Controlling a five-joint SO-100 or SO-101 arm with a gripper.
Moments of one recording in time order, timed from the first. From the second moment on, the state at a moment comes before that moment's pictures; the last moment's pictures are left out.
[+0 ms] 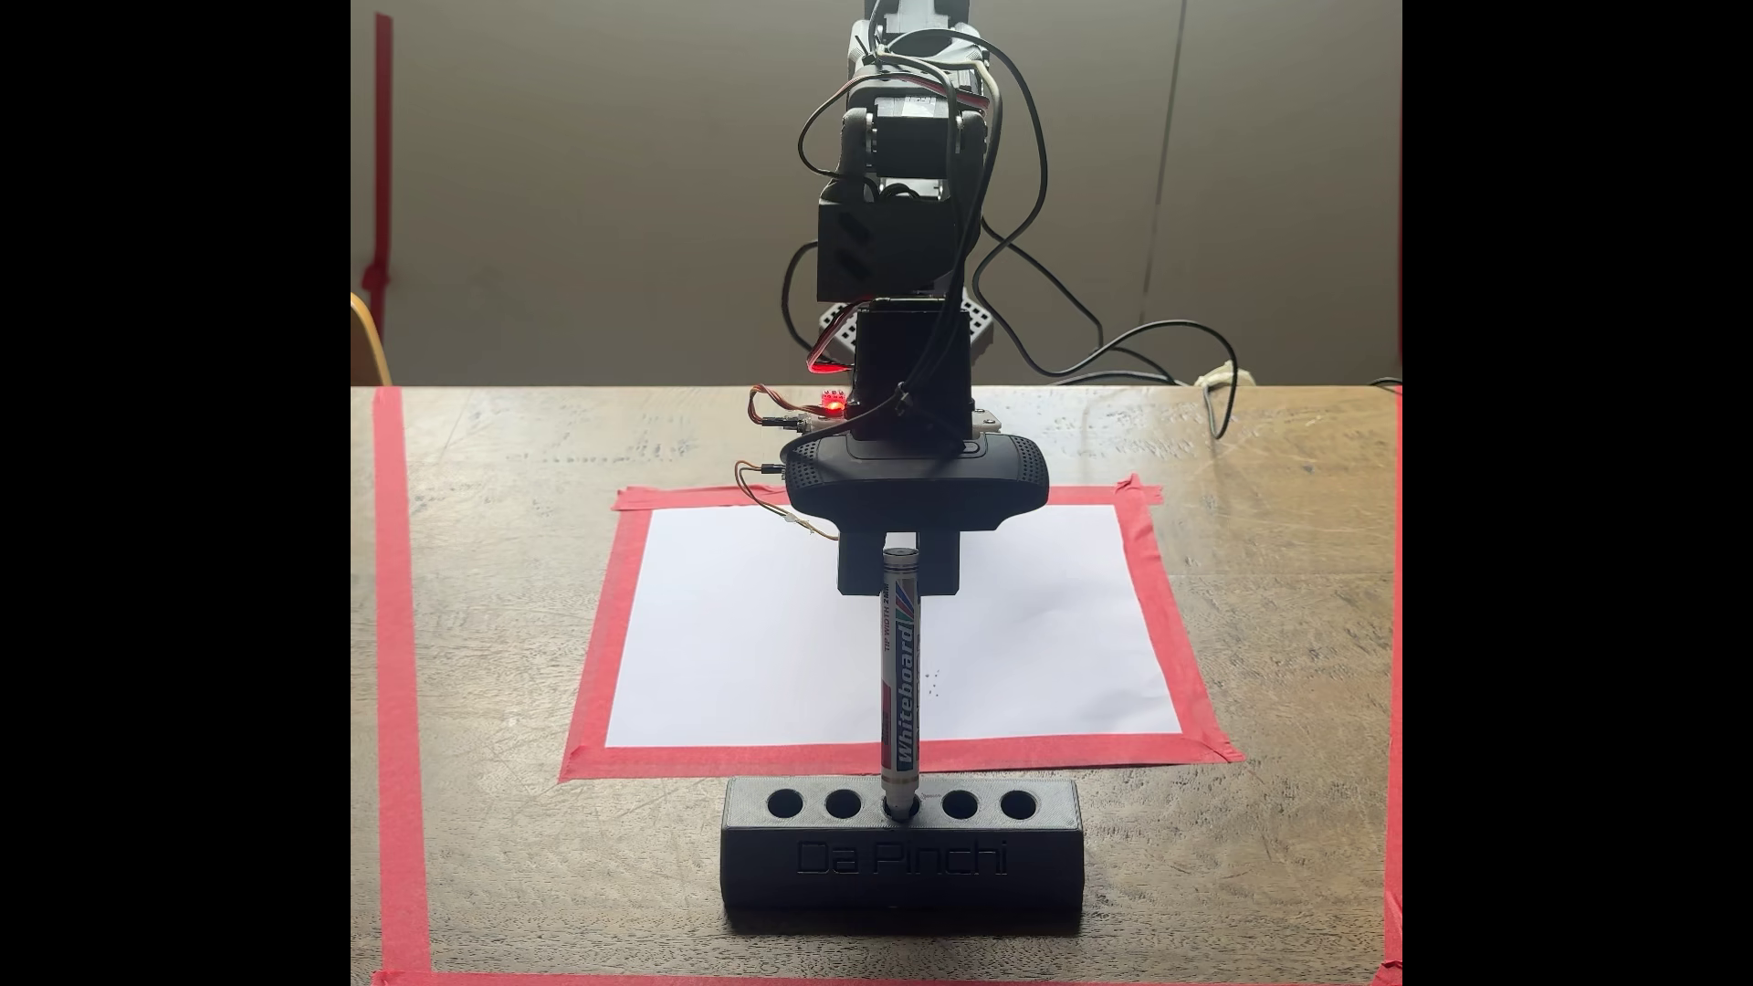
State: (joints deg) arm 7.2 75.0 71.7 75.9 -7.3
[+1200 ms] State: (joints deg) arm 7.6 78.1 69.8 79.3 -7.3
